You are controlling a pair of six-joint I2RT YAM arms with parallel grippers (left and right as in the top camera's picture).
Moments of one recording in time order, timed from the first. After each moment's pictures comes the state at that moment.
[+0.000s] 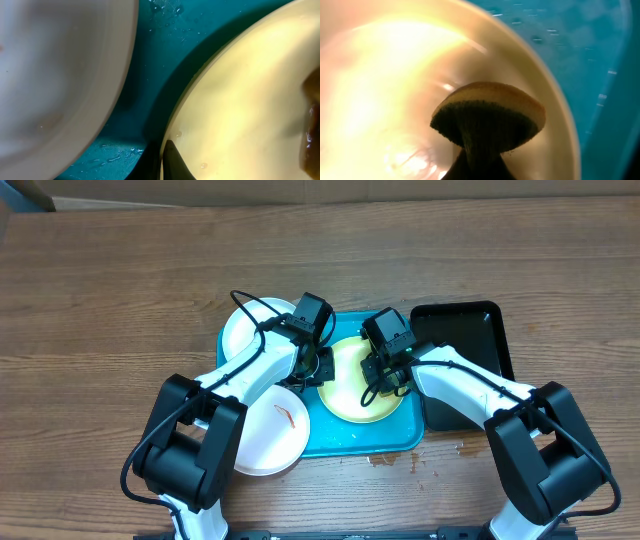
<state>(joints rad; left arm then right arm) -0.46 1.92 1.20 -0.67 0.14 -0.53 0.53 1.84 1.07 -0.48 0.01 0.16</state>
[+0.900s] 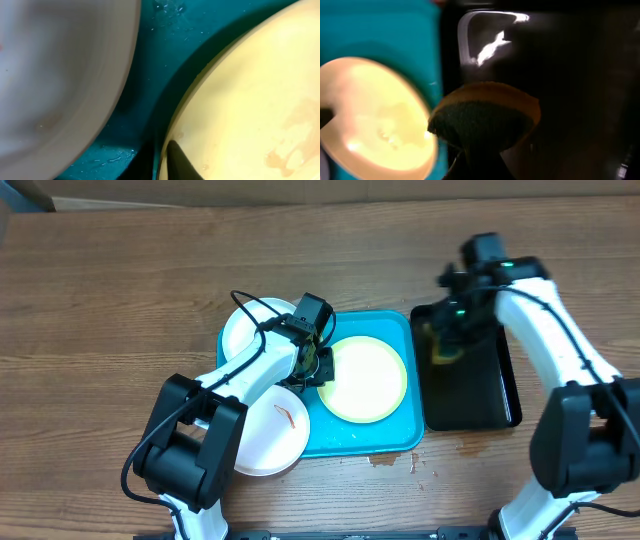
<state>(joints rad) -0.46 1.92 1.20 -0.67 0.13 -0.54 0.09 1.88 1.48 -1.06 -0.21 0.06</state>
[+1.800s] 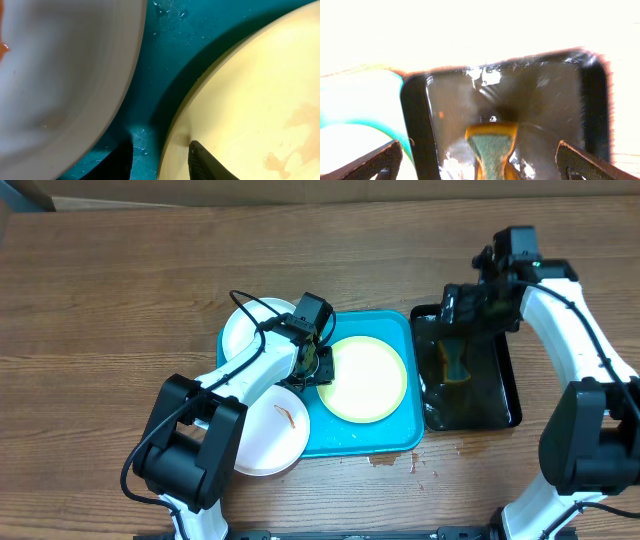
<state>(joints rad) -0.46 1.92 1.20 -0.67 0.13 -0.55 -0.01 1.88 1.51 -0.90 -0.16 0.14</state>
